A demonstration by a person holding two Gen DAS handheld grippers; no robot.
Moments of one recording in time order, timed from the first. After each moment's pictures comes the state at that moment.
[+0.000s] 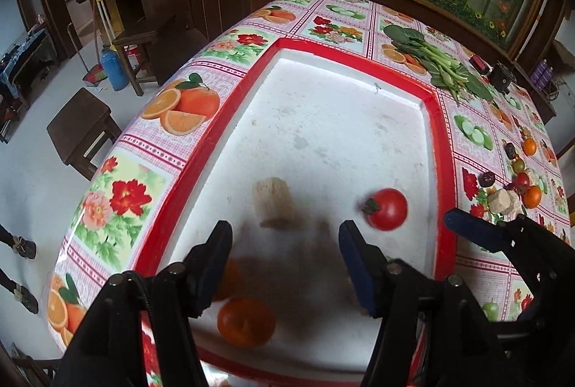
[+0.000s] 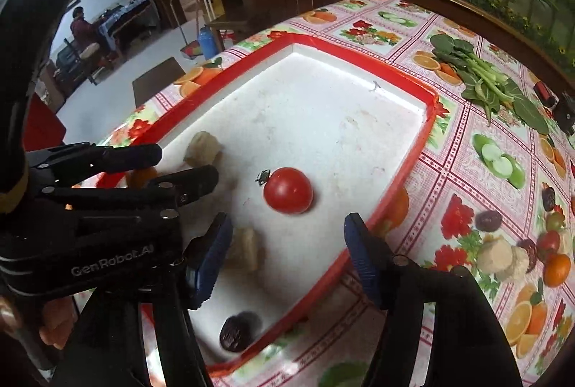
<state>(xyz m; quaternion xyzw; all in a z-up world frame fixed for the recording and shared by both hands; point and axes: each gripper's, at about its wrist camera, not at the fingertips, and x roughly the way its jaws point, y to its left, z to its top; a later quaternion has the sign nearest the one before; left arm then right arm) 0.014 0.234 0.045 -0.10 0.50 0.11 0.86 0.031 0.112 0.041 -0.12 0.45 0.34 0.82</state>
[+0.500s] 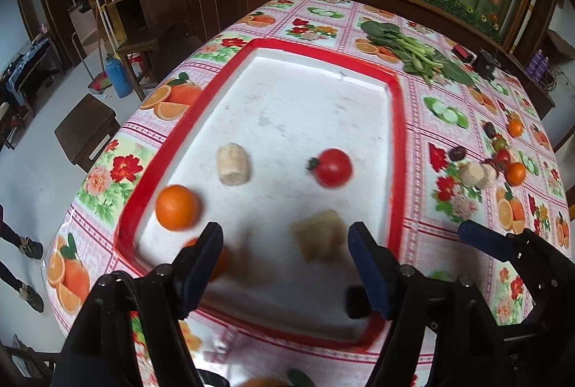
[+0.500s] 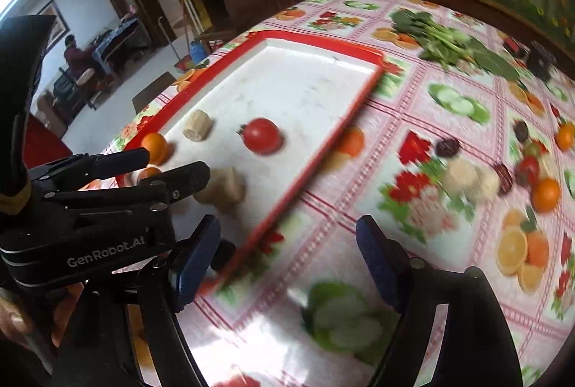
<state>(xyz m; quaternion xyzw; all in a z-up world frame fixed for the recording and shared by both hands) -0.014 0.184 0.059 -0.08 0.49 0.11 0.86 0.005 0.049 0.045 -0.05 0.47 0.31 0.82</state>
